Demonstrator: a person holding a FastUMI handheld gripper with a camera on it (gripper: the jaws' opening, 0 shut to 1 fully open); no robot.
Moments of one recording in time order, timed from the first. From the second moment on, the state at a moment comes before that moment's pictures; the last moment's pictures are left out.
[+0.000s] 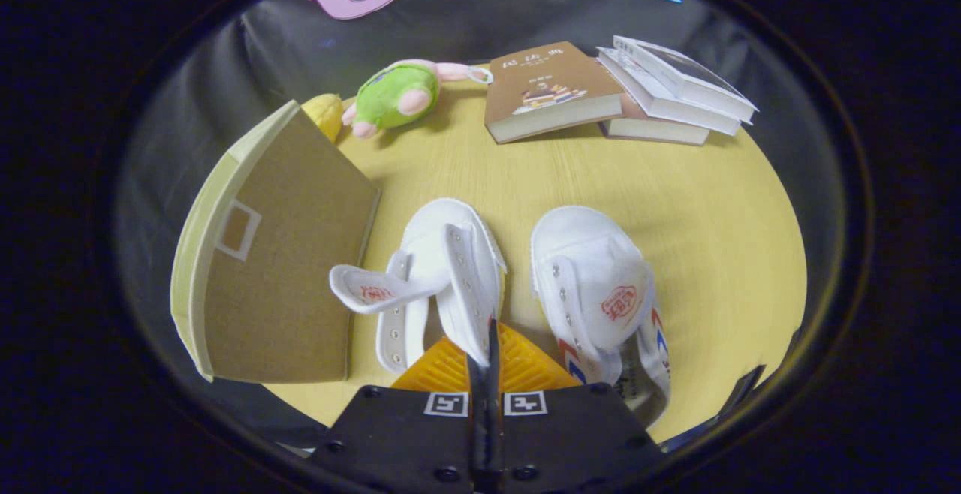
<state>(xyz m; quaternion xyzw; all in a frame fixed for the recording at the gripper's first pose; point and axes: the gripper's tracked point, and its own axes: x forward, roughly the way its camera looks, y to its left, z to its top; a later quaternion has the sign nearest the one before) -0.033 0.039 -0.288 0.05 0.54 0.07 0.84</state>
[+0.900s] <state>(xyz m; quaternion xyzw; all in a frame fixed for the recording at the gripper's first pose) -0.006 0.131 -0.129 0.20 0.47 0.10 0.86</state>
